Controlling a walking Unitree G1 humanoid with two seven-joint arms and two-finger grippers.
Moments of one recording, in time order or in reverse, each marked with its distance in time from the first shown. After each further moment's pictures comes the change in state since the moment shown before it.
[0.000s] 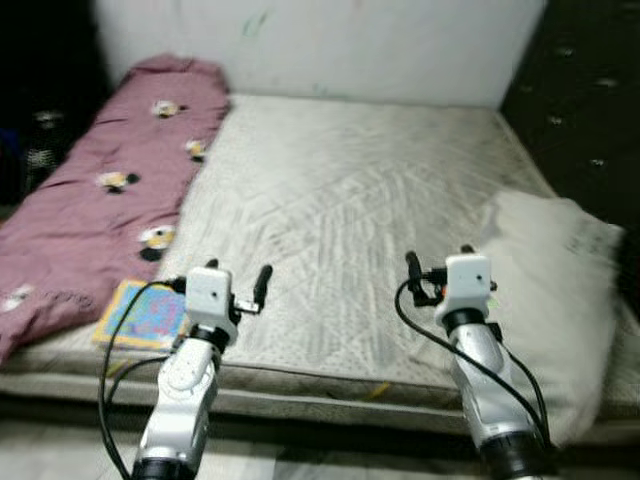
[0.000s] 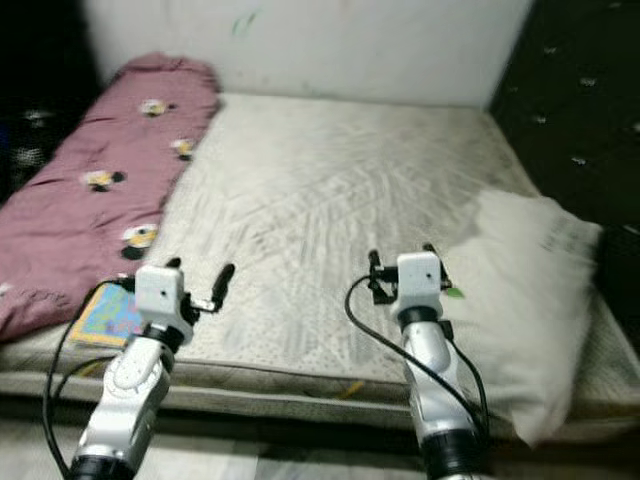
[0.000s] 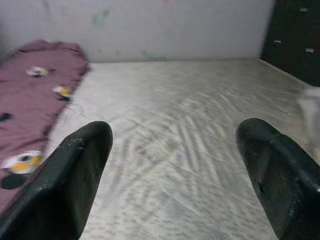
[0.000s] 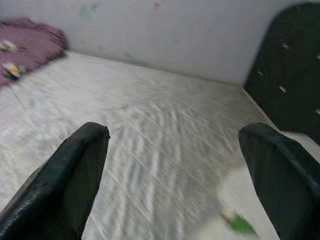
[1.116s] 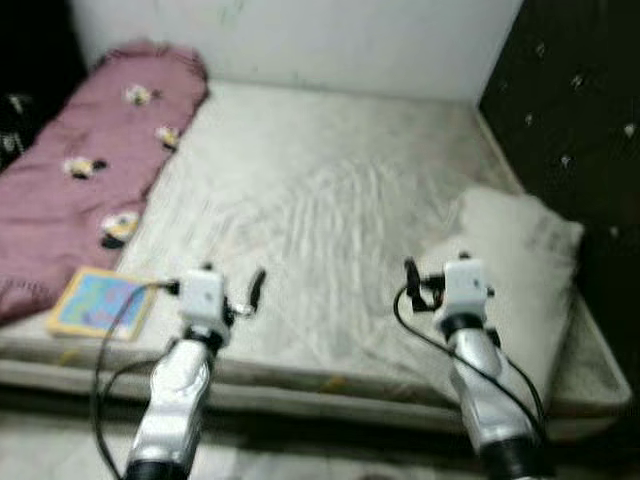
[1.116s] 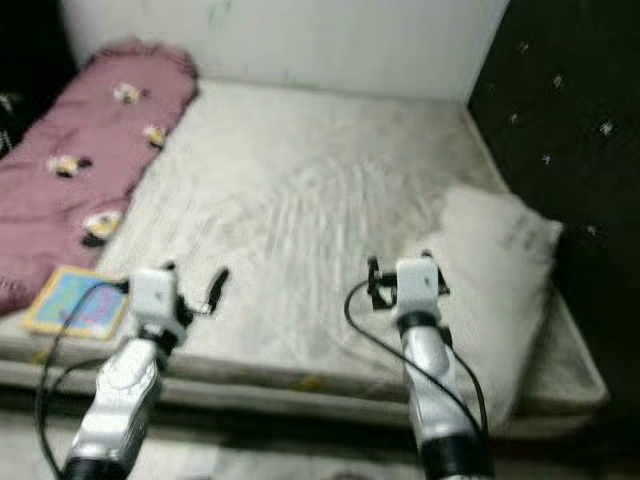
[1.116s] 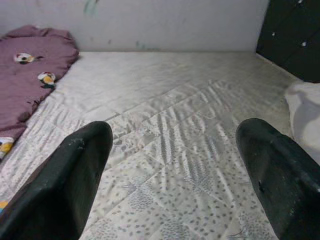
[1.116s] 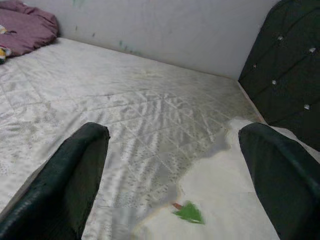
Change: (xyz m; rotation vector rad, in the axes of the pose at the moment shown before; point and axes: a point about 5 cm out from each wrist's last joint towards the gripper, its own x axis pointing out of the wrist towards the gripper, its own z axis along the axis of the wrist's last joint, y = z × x) left arm -0.001 0.012 -0.003 0.009 0.015 0.024; right arm 0.002 0.002 -0.003 -0.005 0.011 0.009
